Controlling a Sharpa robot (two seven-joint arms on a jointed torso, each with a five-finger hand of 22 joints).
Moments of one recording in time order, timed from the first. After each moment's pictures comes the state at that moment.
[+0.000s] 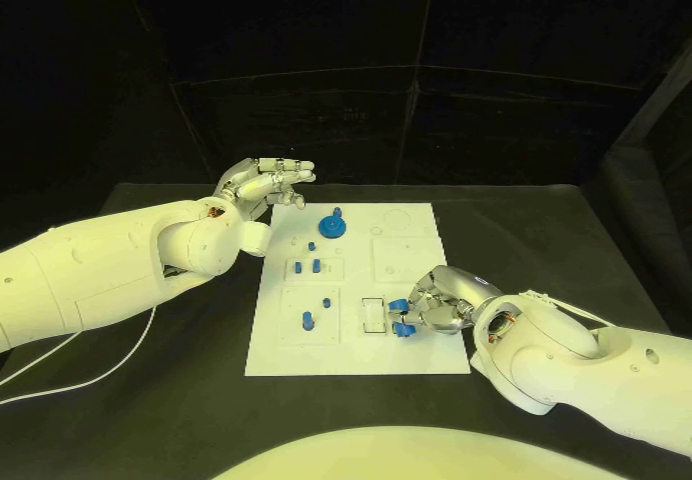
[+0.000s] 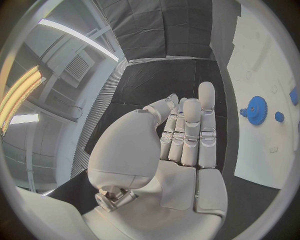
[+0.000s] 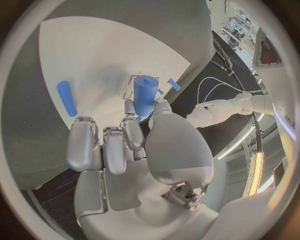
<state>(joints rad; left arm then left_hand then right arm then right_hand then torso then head) 1.24 -0.80 -0.12 1.39 0.10 -0.24 0.36 1.35 -0.05 0.42 -0.09 0.06 1.00 0.18 0.16 0.07 1.07 0.11 0.27 0.12 1.18 0.02 1.09 0.61 0.17 1.18 0.12 0.60 0.78 0.96 -0.94 -0.05 1.92 -1.44 -0.46 -0.60 1.23 -0.01 -0.20 0.29 0.45 1.02 0.07 0.38 0.25 1.41 -0.01 1.25 1.28 1.47 -0.07 1.49 1.31 0.09 1.43 0.03 1.39 1.20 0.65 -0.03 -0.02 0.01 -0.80</state>
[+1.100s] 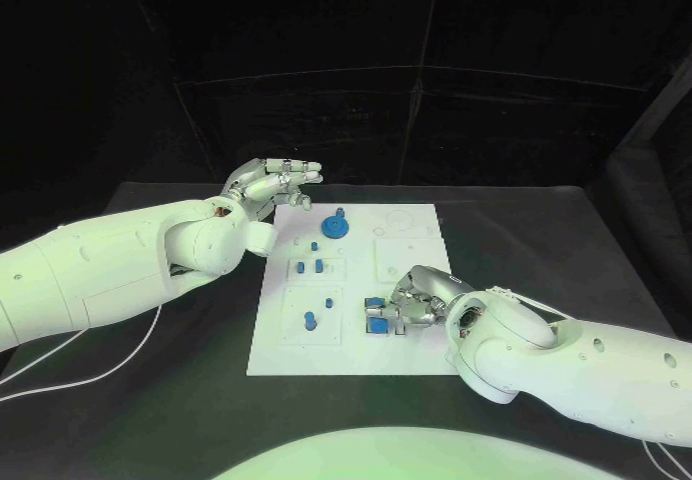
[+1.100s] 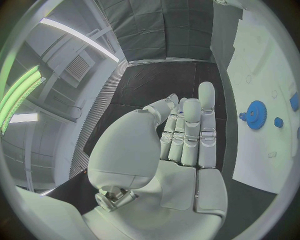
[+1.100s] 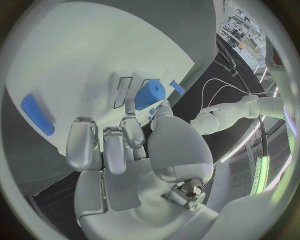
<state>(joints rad) 1.24 -0.79 -0.12 1.40 0.10 -0.23 0.35 1.35 -0.05 0.42 -0.09 0.06 1.00 0.18 0.16 0.07 1.07 0.11 0.27 0.12 1.18 0.02 1.09 0.61 0.17 1.18 0.12 0.60 0.78 0.96 -0.80 -0.05 1.82 -1.44 -0.43 -0.66 1.09 -0.01 -0.26 0.29 0.11 1.02 0.07 0.38 0.28 1.40 -0.01 1.20 1.26 1.47 -0.07 1.49 1.31 0.09 1.43 0.03 1.39 1.21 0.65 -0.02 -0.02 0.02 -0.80</state>
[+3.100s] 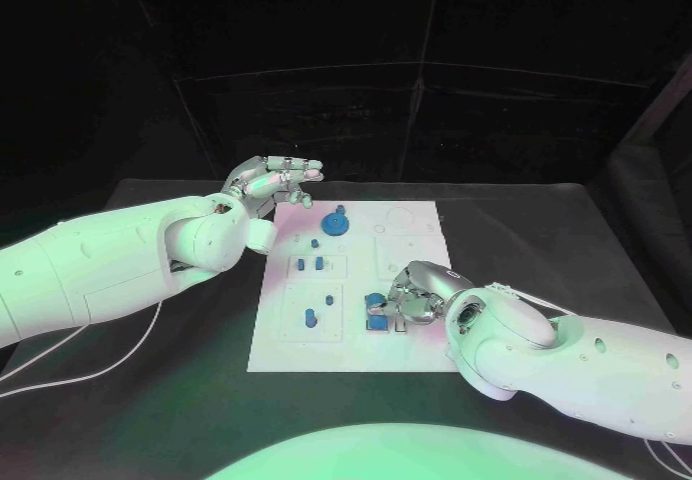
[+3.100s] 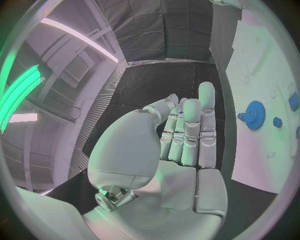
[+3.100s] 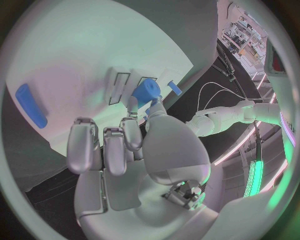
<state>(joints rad) 1.24 -0.79 -0.12 1.39 0.09 -0.22 0.34 1.35 -0.05 0.42 -0.09 0.06 1.00 0.18 0.16 0.07 1.07 0.11 0.28 0.12 1.18 0.03 1.09 0.61 0.17 1.18 0.12 0.60 0.78 0.96 -0.80 -0.05 1.83 -1.49 -0.43 -0.63 1.29 0.04 -0.16 0.21 0.09 1.06 0.04 0.45 0.36 1.43 -0.03 1.23 1.31 1.47 -0.08 1.51 1.31 0.08 1.44 0.02 1.40 1.25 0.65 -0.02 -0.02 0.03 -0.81</state>
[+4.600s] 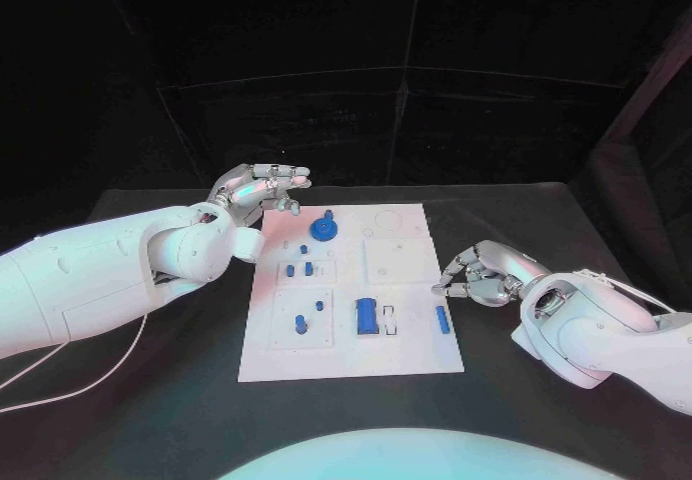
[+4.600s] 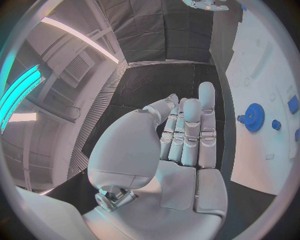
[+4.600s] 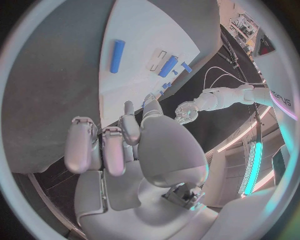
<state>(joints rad) 1.24 -0.80 -0.12 1.41 0.09 -0.21 0.34 1.35 -0.05 0.42 -0.09 0.06 1.00 0.18 0.16 0.07 1.07 0.11 0.28 0.12 1.18 0.03 1.09 0.61 0.17 1.18 0.12 0.60 0.78 1.01 -1.13 -0.04 1.90 -1.37 -0.48 -0.43 1.37 0.07 -0.25 0.18 0.26 0.98 0.09 0.31 0.30 1.40 0.01 1.15 1.27 1.47 -0.06 1.51 1.31 0.07 1.43 0.05 1.41 1.25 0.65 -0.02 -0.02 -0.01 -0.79</state>
